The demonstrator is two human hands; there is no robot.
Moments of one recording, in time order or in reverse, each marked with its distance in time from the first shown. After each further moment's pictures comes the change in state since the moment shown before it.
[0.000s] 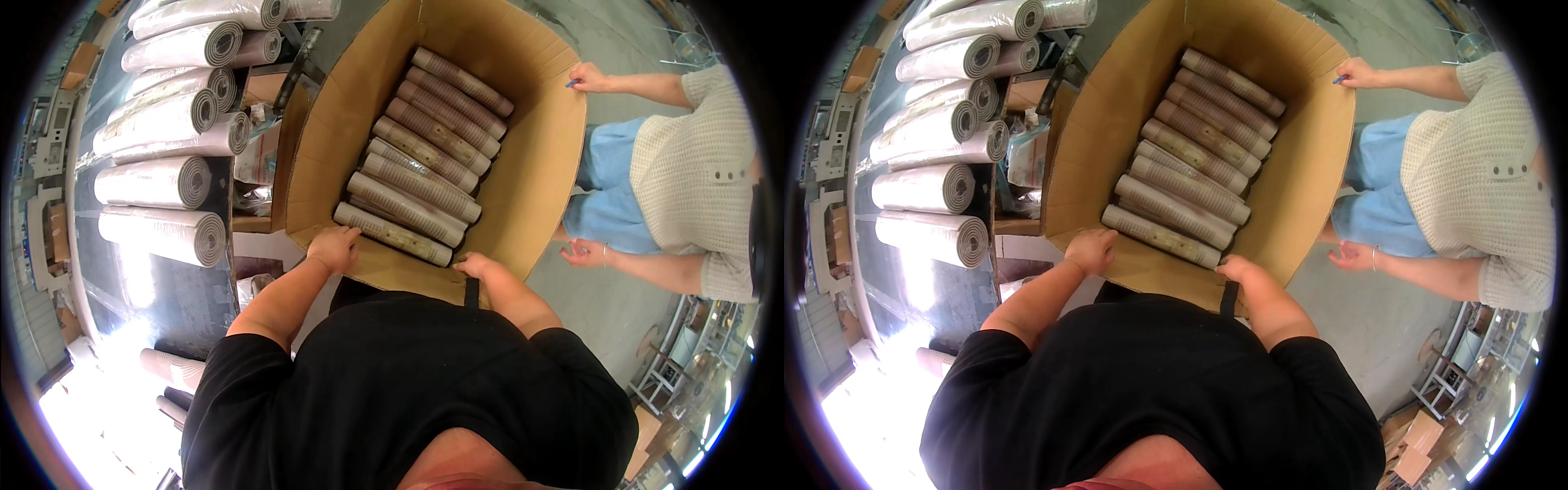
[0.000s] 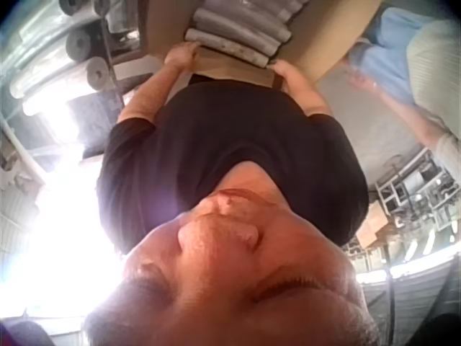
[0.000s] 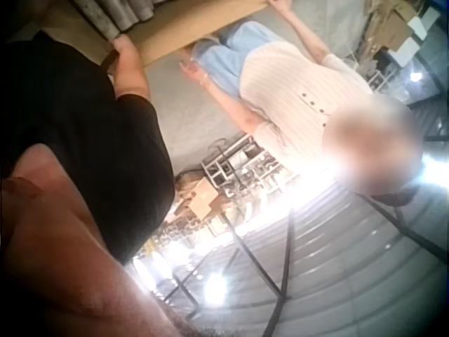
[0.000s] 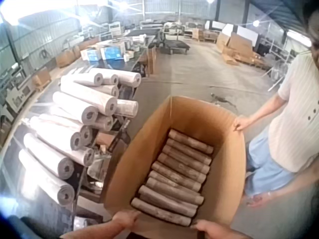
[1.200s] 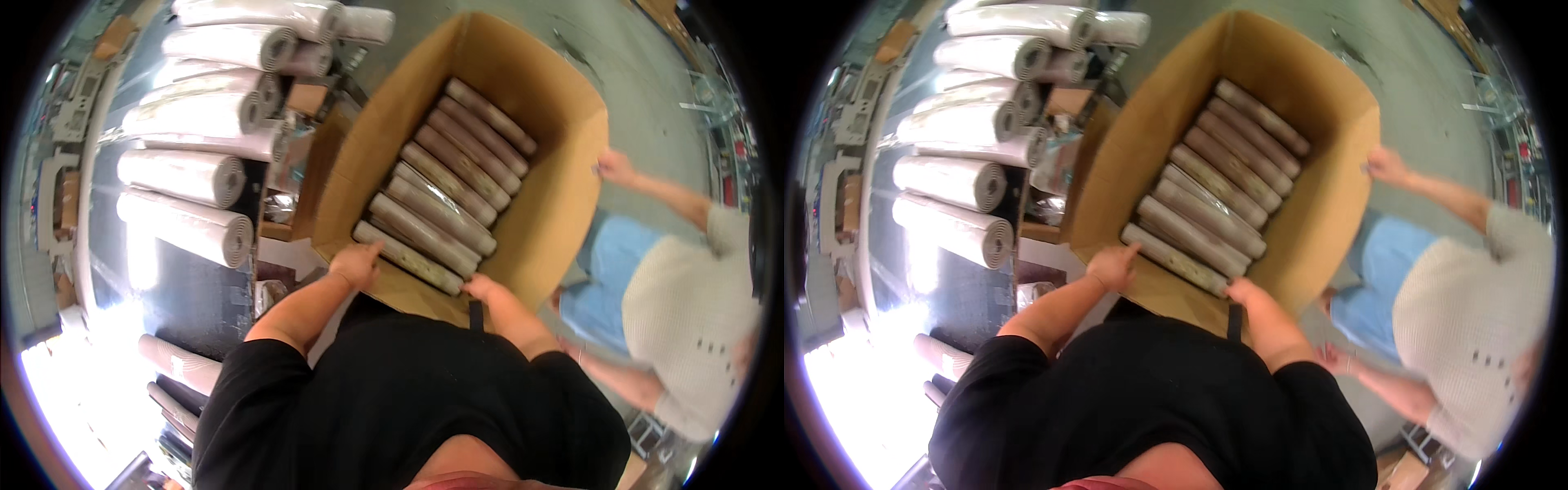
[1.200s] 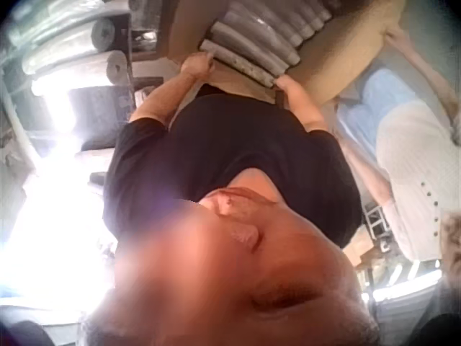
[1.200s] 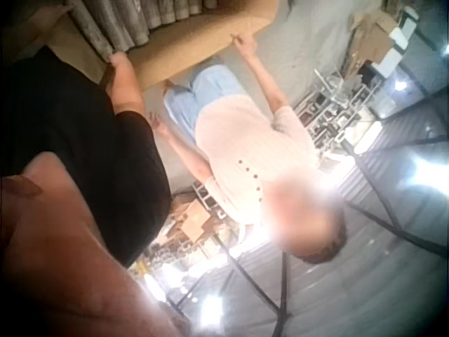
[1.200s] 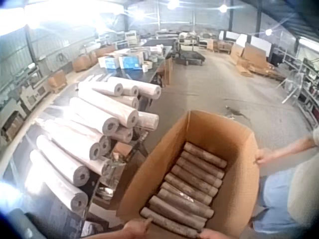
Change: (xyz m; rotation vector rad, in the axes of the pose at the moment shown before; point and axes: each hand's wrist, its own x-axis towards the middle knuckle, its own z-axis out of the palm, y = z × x) left_hand -0.003 0.000 -0.005 -0.095 0.030 -0.076; right_hand 0.004 -0.047 -0.014 -0.030 -0.020 0.004
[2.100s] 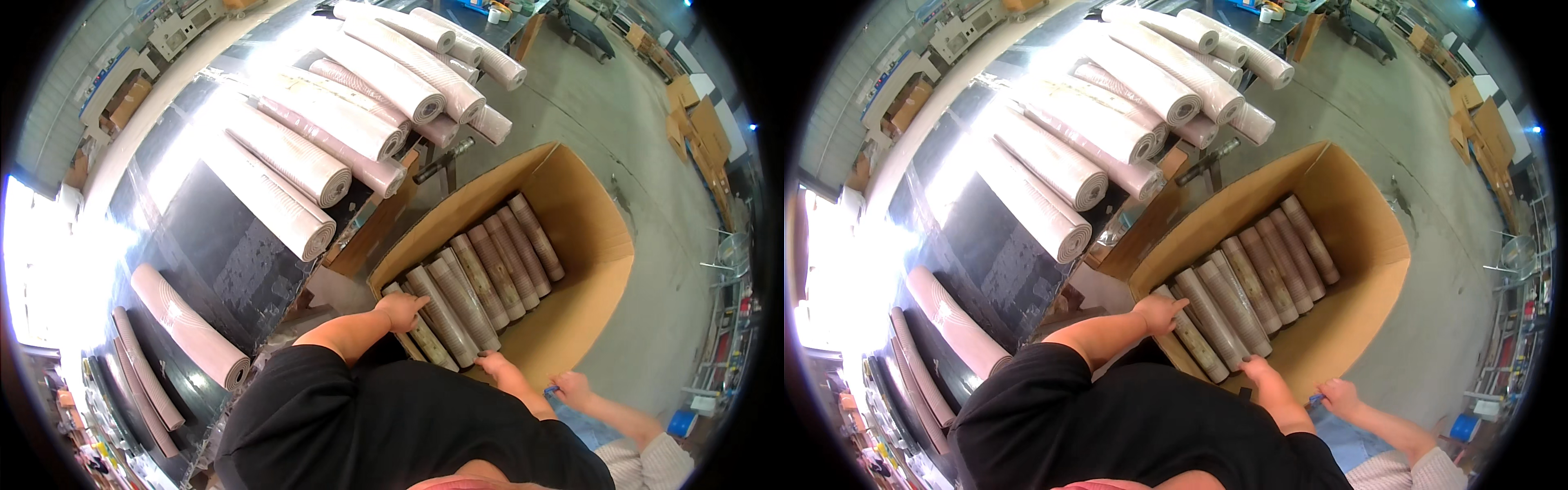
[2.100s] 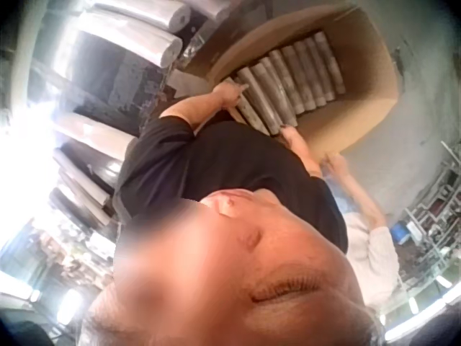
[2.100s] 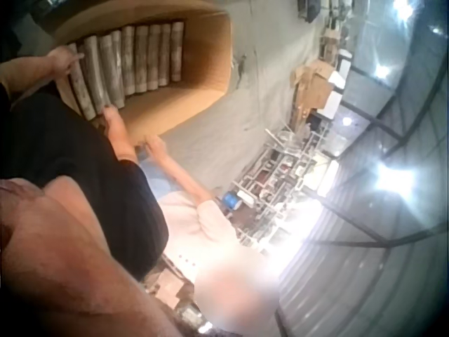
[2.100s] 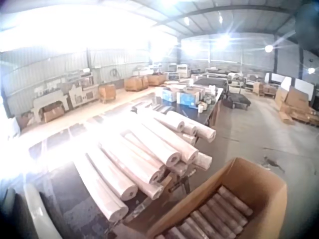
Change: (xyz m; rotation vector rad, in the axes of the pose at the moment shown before) left_hand -0.015 0.008 -0.022 -0.090 0.068 -0.007; right_hand 0.007 -0.008 -0.038 -0.025 0.091 -0.036
